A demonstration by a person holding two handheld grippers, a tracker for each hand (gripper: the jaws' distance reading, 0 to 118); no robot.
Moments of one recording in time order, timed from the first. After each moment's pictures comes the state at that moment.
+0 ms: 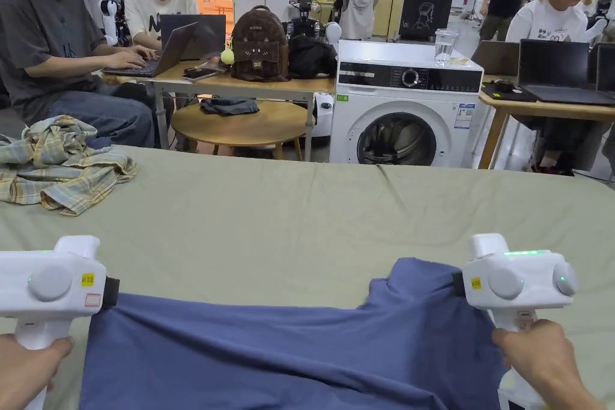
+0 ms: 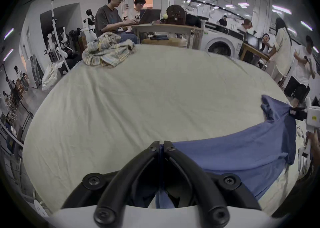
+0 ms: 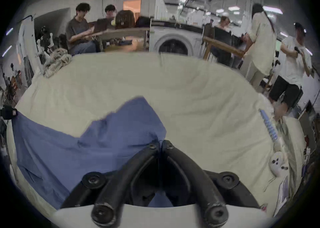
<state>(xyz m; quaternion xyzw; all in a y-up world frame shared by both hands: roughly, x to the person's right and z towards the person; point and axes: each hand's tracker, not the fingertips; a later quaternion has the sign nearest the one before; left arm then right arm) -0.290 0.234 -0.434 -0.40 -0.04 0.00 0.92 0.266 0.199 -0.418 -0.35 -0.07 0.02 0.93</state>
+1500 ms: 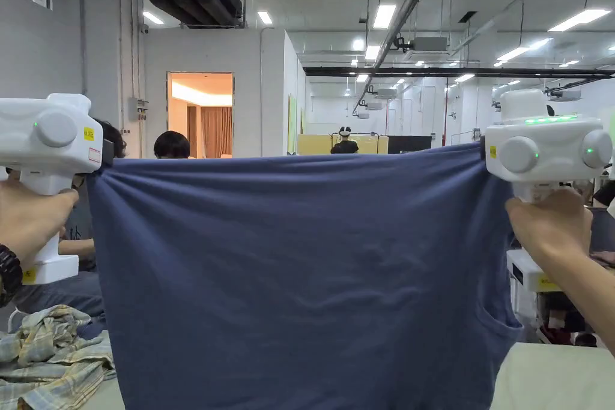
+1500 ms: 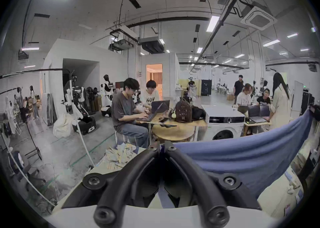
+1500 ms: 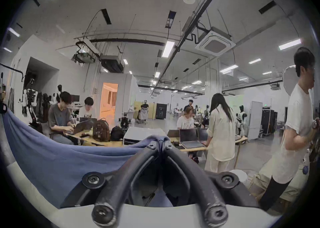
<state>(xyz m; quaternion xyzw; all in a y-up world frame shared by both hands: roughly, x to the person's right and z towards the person) -0.288 0.625 -0.509 -0.09 0.00 0.00 1.00 0.238 0.604 -0.452 0.03 -0.18 0.05 0.98</state>
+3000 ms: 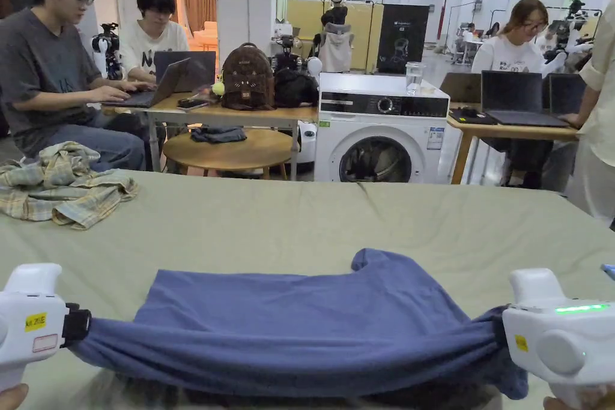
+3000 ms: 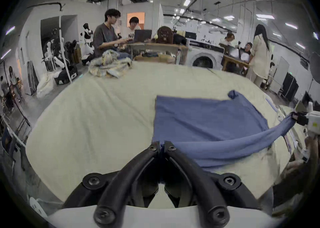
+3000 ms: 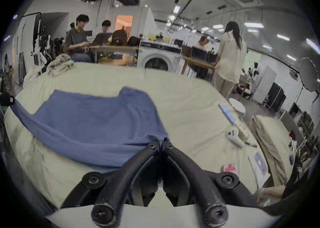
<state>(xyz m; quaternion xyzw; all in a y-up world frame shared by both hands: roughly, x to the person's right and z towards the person) -0.328 0.259 -0.262 -0.36 -0.10 0.02 0.93 0.235 0.236 -0.183 -0.33 -0.13 0.05 0.93</state>
